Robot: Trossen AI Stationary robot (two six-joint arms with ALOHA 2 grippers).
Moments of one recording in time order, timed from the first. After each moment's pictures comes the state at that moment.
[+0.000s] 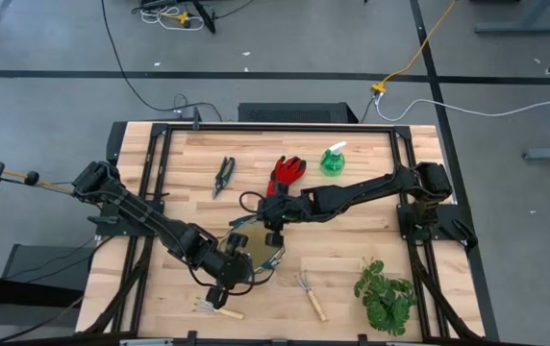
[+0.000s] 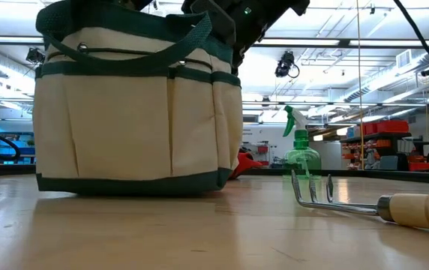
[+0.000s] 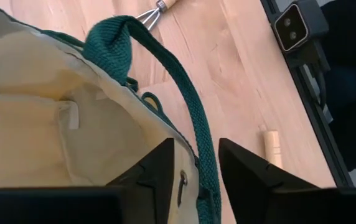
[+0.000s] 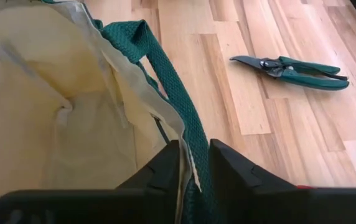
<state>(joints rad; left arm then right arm) -0.55 1.61 1.28 -0.65 -0.13 -0.23 0.12 1.89 1.43 -0.30 0.20 0.09</state>
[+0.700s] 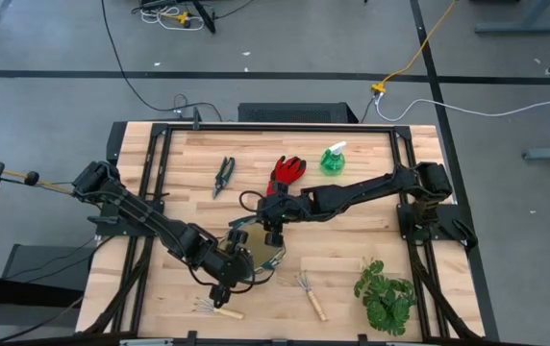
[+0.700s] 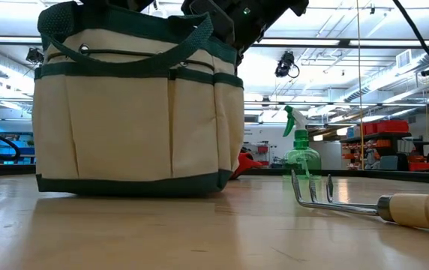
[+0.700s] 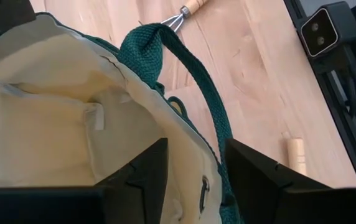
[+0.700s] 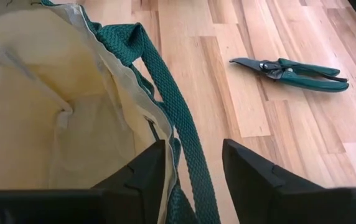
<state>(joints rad) -0.55 1.61 1.28 -0.65 -0.21 -0.22 0.12 1.89 1.43 -0.29 0.19 0.09</state>
